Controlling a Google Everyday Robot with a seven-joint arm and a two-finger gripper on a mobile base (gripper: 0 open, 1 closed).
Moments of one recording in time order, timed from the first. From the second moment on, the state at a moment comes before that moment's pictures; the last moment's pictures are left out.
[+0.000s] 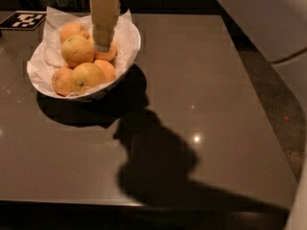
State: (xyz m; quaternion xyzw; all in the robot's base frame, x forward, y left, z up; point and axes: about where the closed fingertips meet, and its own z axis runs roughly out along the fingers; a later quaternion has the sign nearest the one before) arm 0.576 0.085 1.042 -0.66 0.71 -0.08 0.22
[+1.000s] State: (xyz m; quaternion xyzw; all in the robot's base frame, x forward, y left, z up) arm 0.577 0.150 1.009 -0.70 0.69 -0.08 0.18
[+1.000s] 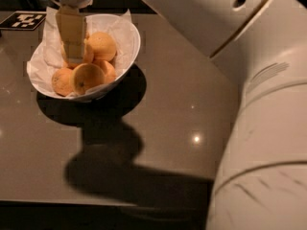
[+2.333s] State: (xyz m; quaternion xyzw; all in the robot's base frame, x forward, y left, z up) arm 0.625 0.179 0.963 -0.69 0.71 -0.07 0.13
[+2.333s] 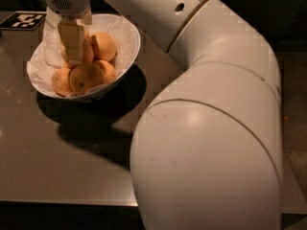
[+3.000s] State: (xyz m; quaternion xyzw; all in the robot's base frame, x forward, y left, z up) arm 0.630 0.178 0.951 -0.69 0.72 -0.06 0.12
